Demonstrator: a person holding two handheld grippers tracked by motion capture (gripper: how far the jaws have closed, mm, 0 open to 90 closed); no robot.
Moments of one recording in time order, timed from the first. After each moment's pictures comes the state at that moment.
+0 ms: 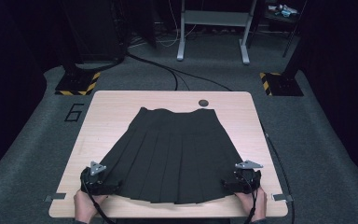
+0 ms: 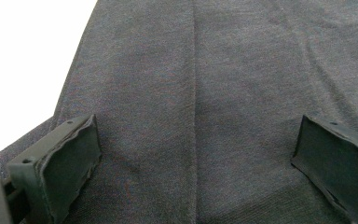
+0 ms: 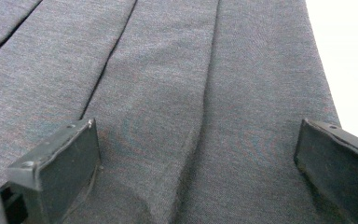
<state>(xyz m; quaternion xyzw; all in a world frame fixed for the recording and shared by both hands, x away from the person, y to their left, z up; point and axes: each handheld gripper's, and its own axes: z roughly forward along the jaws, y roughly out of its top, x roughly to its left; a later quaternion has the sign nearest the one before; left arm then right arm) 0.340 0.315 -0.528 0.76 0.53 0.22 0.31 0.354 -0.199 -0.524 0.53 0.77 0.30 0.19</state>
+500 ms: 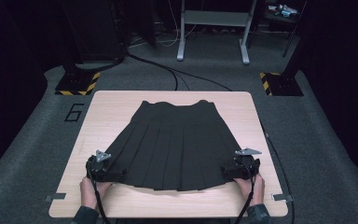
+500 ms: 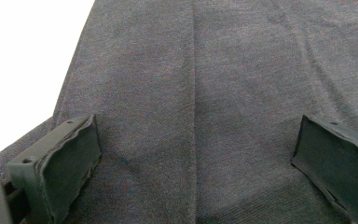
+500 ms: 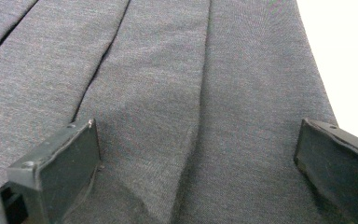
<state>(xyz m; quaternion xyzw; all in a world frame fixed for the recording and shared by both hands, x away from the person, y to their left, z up) 0.384 0.310 -0.527 0.76 0.53 0.21 0.31 0.403 -0.206 -0.524 0.53 0.76 0.30 0.20</state>
